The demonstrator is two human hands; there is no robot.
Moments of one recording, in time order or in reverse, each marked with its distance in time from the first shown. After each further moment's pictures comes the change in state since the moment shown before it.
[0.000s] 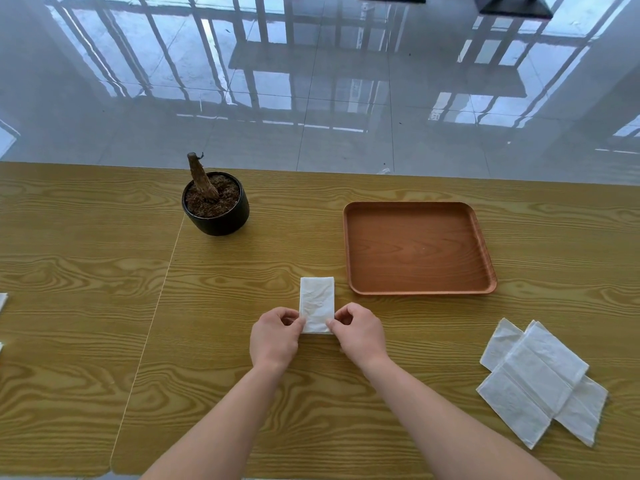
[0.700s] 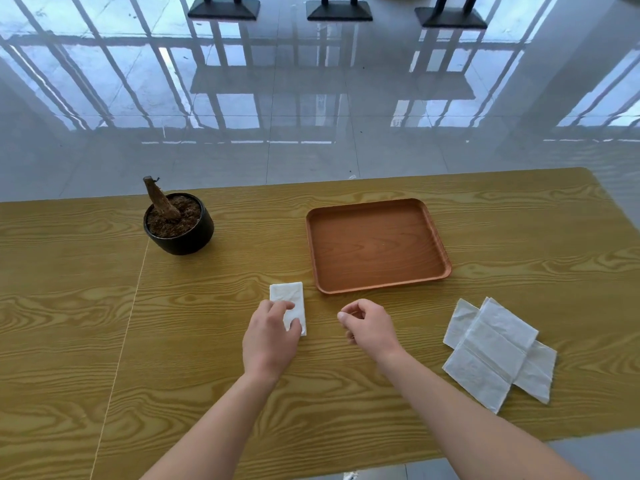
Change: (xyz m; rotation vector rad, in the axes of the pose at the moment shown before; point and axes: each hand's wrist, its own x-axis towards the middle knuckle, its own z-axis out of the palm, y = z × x) left_hand -0.030 0.034 0.012 0.307 0.031 0.450; right_hand -0.016 0.026 -0.066 0.263 0.054 0.061
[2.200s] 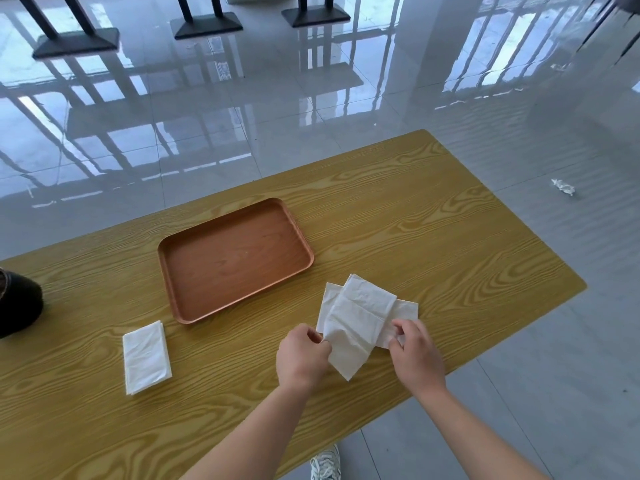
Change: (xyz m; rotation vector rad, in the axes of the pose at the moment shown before) left_hand -0.076 0.199 0.169 -0.118 -0.406 -0.117; right_hand -0.063 0.187 -0.222 -0.364 0.527 0.057
